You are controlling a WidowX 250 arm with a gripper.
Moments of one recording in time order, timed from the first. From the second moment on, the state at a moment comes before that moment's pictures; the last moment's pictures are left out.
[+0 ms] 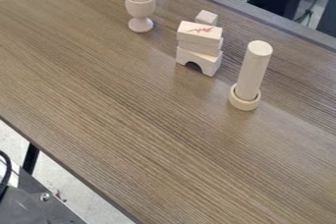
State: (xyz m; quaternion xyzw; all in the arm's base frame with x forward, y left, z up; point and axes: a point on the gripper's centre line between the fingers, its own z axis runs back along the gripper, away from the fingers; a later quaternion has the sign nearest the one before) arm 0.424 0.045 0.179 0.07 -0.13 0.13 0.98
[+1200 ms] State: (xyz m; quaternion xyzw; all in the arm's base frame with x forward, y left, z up) arm 0.425 0.027 0.147 0.02 -0.21 0.59 0.78
